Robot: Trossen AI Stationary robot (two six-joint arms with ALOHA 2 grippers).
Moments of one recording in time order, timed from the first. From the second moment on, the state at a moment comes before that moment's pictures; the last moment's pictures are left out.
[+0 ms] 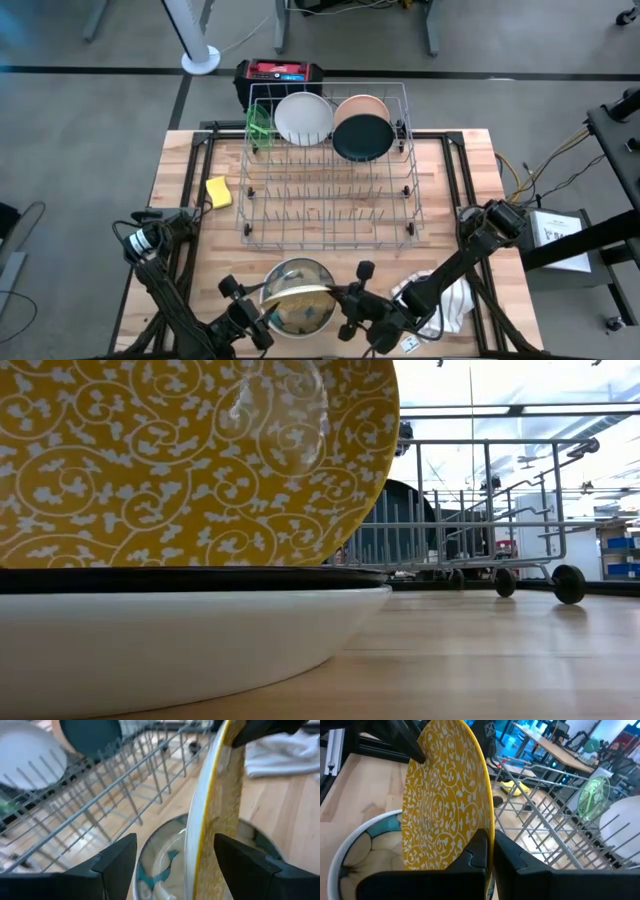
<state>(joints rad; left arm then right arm) -1.01 2.01 1.65 -1.47 -1.10 -1.71 0.72 1.93 1.35 -0.04 1.03 0.17</state>
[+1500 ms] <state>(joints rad) -1.00 2.01 1.76 -1.40 -1.16 -1.49 0.72 1.93 1.35 0.03 1.05 0.22</state>
